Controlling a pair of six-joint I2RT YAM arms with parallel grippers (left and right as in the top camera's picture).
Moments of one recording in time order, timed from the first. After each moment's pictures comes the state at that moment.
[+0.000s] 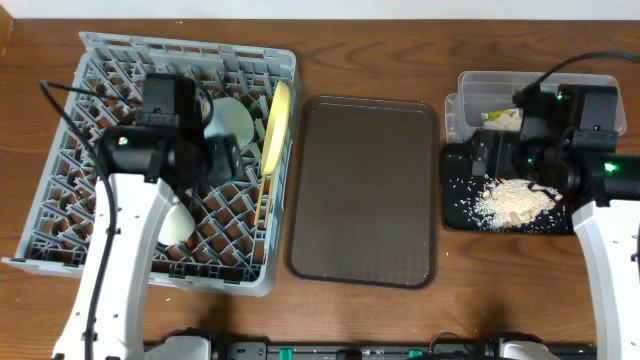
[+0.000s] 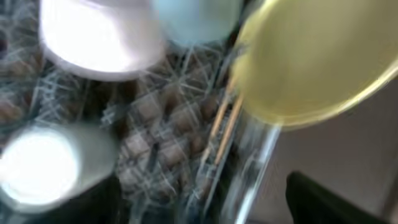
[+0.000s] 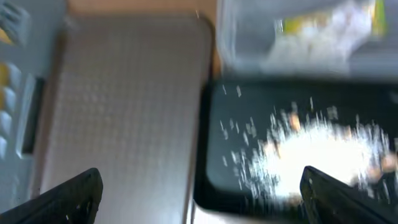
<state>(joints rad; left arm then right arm) -0.07 1.40 1.37 -1.24 0.05 -0.33 -0.04 1.31 1.26 -0.99 -0.22 0.06</state>
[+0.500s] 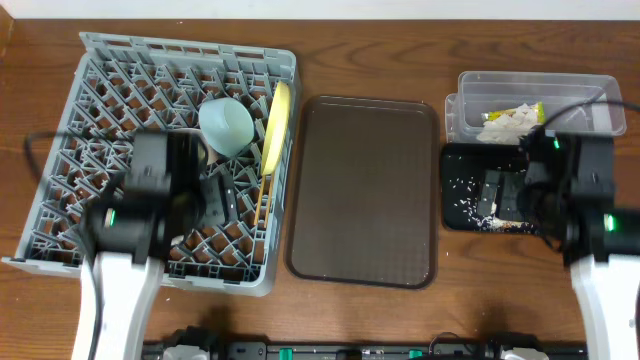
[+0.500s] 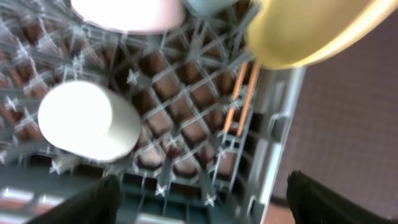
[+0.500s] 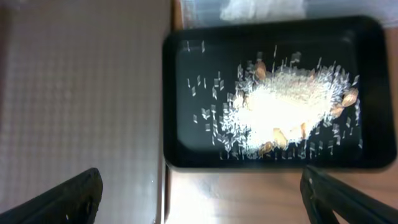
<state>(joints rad) -0.10 1.08 1.16 -1.19 0.00 -0.25 -0.04 1.06 1.05 -1.00 -0.09 0.10</state>
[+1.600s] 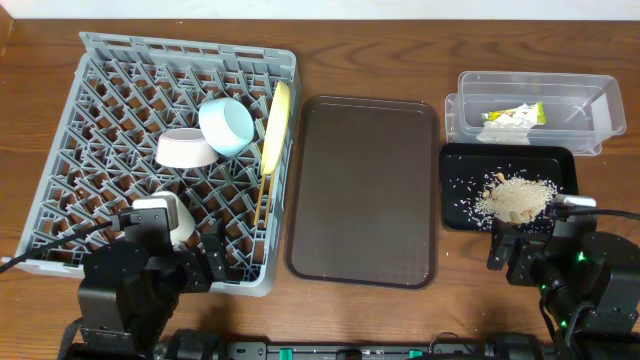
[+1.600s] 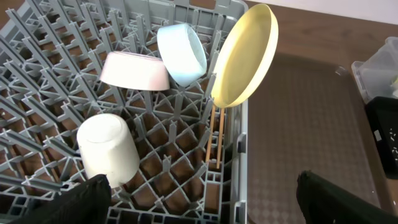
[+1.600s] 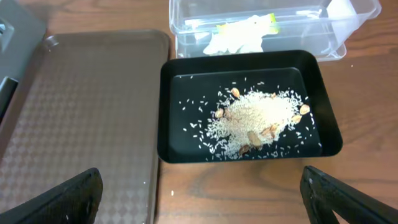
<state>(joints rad) -0.13 0.54 1.01 -1.10 0.00 -0.22 -0.04 0.55 0.87 -1.02 -0.03 0.10</state>
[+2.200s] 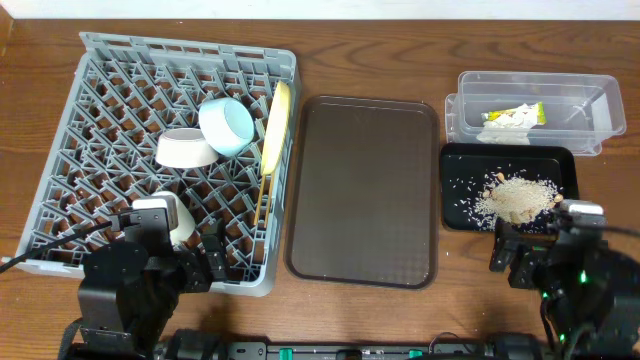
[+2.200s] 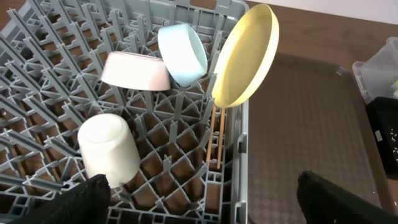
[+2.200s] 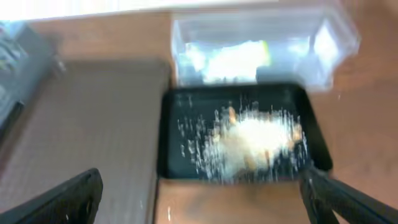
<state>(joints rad) -0.13 0.54 1.01 -1.10 -0.01 -0.22 -0.01 0.45 0.83 -0.93 0.01 0.09</state>
